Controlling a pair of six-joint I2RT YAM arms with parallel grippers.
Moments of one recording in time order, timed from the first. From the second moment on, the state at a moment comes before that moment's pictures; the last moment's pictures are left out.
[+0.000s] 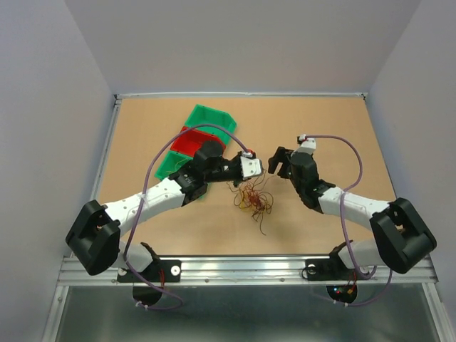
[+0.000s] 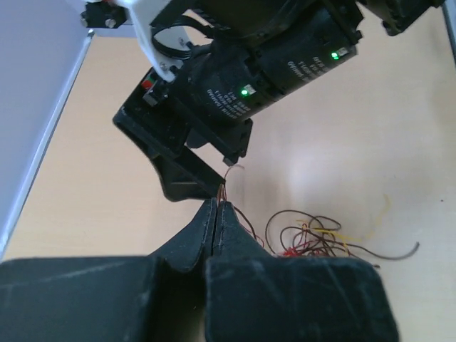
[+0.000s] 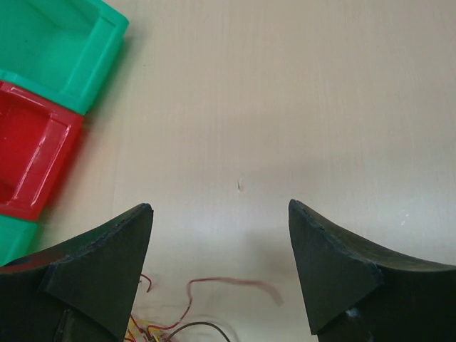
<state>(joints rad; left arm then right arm) -0.81 1.35 0.90 0.21 0.54 0.49 0.54 1.33 0.58 0.39 0.38 0.51</state>
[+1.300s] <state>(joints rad) -0.73 1.54 1.73 -0.08 0.36 0.19 0.60 1.58 0.69 0.42 -0.17 0.19</state>
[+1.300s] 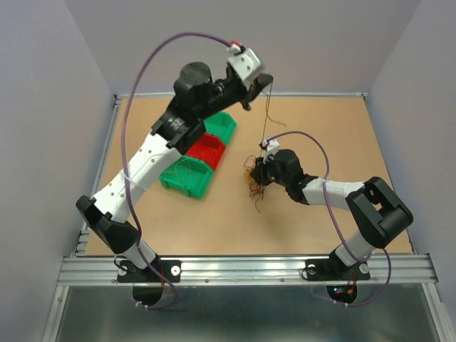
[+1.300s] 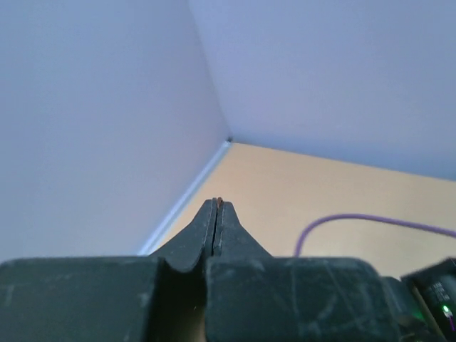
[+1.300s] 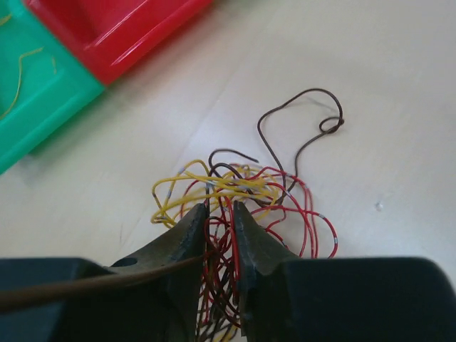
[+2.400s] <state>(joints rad) -0.18 1.28 1.78 0.03 0.01 -0.08 0.38 1.06 0.49 0.10 0.54 0.59</state>
